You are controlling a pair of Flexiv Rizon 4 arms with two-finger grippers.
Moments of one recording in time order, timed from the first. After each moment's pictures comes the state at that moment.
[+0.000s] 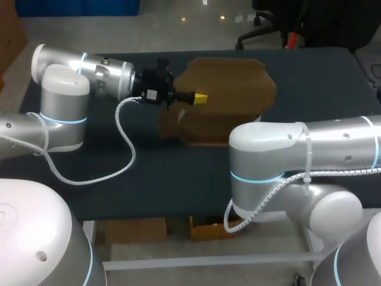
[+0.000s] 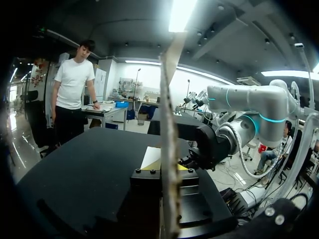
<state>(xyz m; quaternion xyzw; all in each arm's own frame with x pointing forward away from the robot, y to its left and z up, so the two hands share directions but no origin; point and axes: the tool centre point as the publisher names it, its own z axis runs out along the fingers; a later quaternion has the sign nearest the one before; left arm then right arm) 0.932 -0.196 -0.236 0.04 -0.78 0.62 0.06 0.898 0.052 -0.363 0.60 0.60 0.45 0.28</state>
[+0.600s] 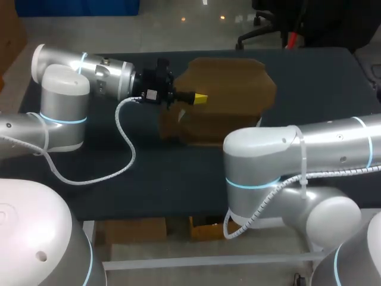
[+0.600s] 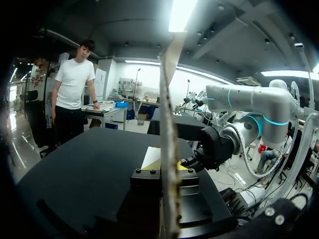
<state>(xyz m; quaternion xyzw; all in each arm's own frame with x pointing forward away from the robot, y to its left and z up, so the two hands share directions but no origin) 0.932 -0.196 -0.236 0.04 -0.78 0.62 0.06 0.878 0.046 -0.368 0.62 0.59 0.43 0.29</state>
